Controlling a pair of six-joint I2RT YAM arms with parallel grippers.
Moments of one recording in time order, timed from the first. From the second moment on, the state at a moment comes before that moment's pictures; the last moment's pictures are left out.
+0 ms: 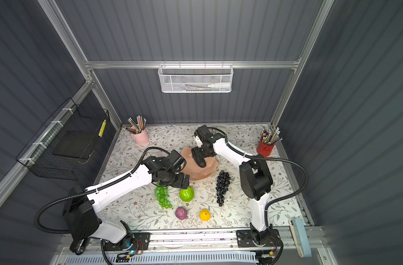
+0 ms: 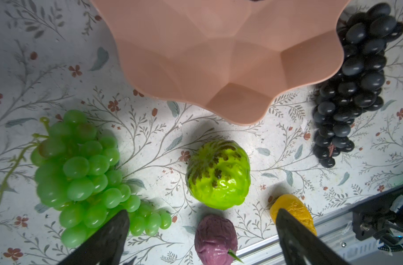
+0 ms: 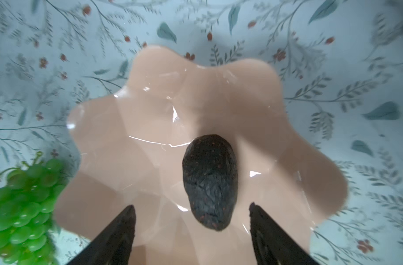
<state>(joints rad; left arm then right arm) -0.84 1.52 1.22 -0.96 0.05 -0.56 0.57 1.93 1.65 -0.75 -0.11 0.16</state>
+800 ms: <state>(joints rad) -0.89 1.84 1.29 -0.99 0.13 -0.54 0.51 1.34 1.05 -0.57 -0.05 0.28</state>
